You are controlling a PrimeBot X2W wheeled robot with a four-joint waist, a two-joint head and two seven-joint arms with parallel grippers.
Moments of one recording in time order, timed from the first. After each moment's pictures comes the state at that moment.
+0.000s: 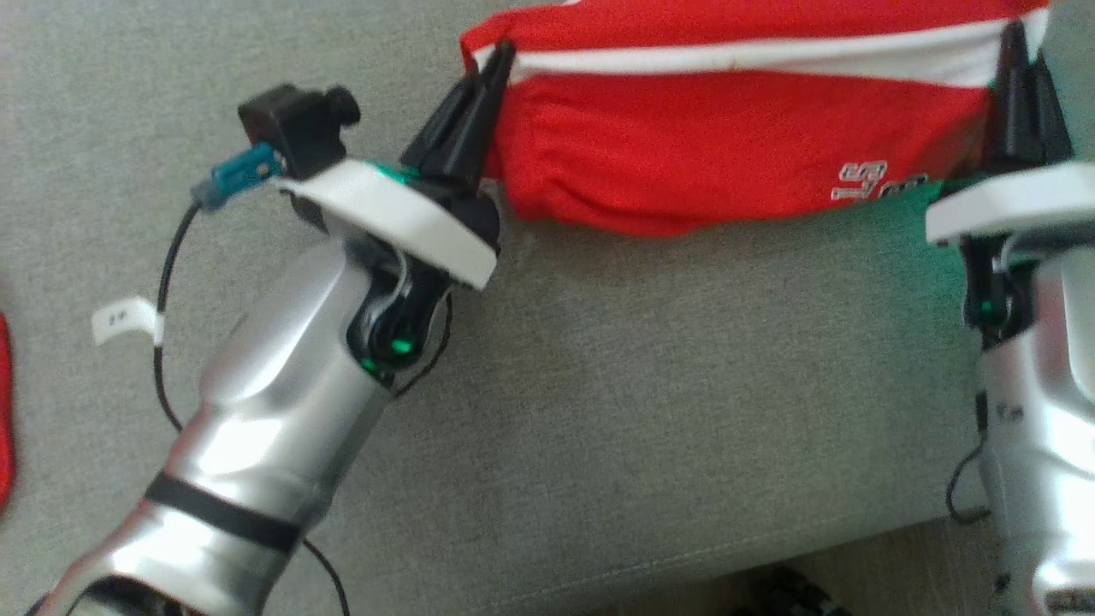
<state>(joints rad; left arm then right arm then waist) -0.74 0.14 -0.67 0.41 -0.90 -0.12 -0.25 -0.61 -0.13 -0.10 0.47 0.21 0.12 -0.18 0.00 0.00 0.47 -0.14</state>
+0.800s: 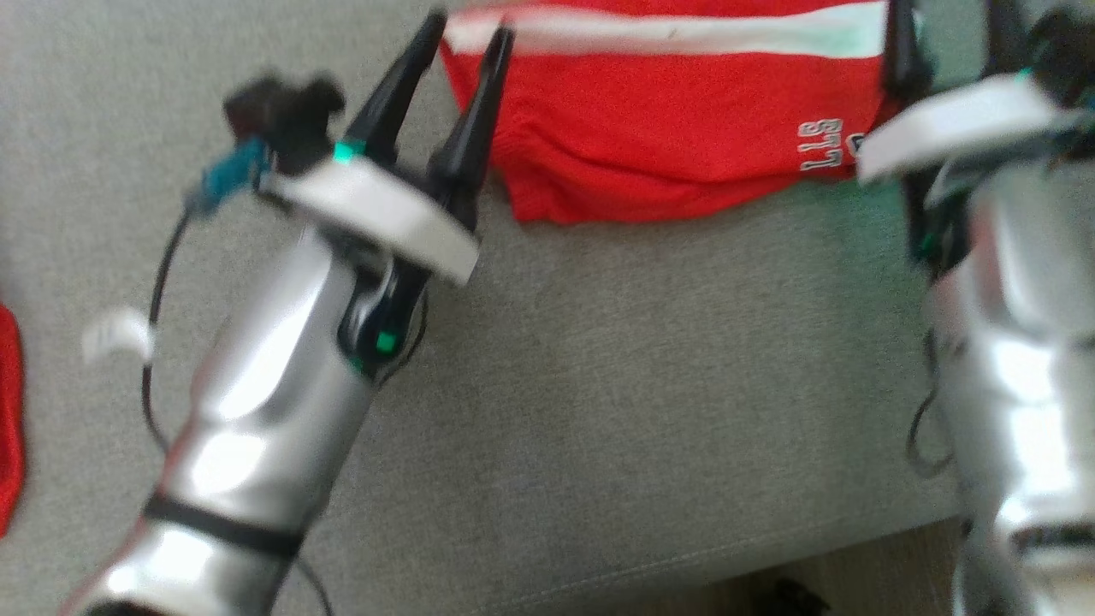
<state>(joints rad) -0.76 0.10 -0.56 0.46 -0.67 -0.12 -0.25 -0.85 -0.10 0.00 0.72 0.13 0.12 -0.25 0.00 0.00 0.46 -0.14</state>
